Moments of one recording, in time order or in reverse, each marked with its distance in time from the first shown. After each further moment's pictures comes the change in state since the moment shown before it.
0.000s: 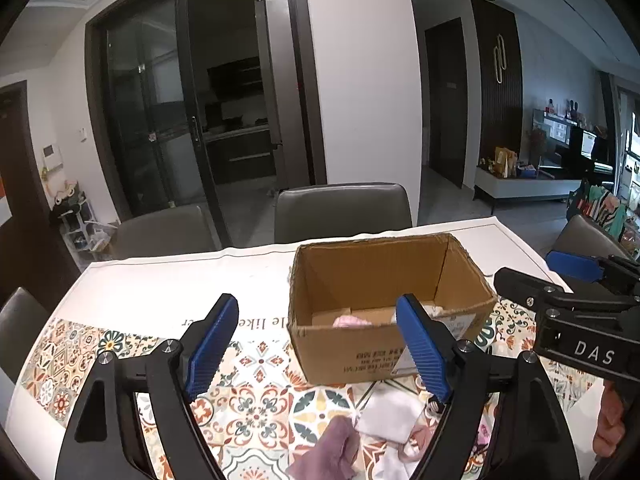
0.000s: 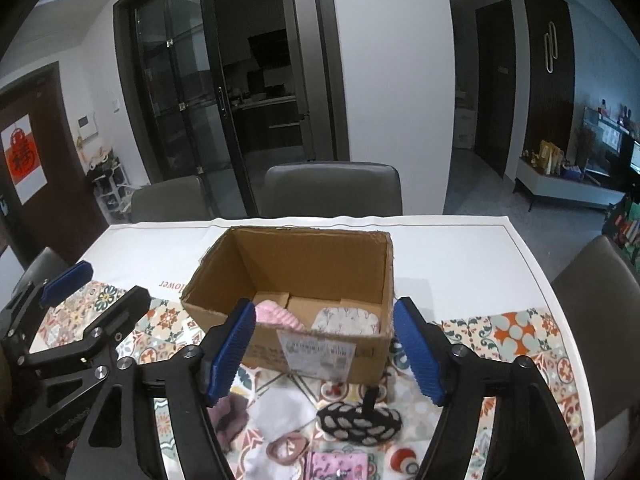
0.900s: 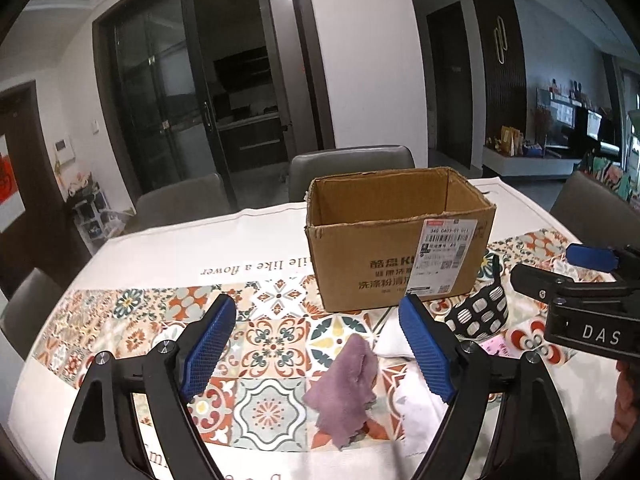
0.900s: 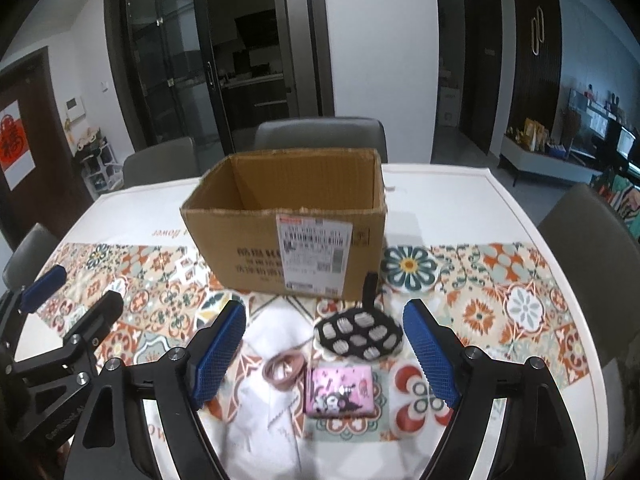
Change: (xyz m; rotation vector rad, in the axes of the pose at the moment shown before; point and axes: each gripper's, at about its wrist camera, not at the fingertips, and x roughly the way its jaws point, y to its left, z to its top) left arm -0.038 -0.001 -0.089 0.036 0.031 0.055; right arm -0.022 0.011 -0.086 0.010 0.082 -0.056
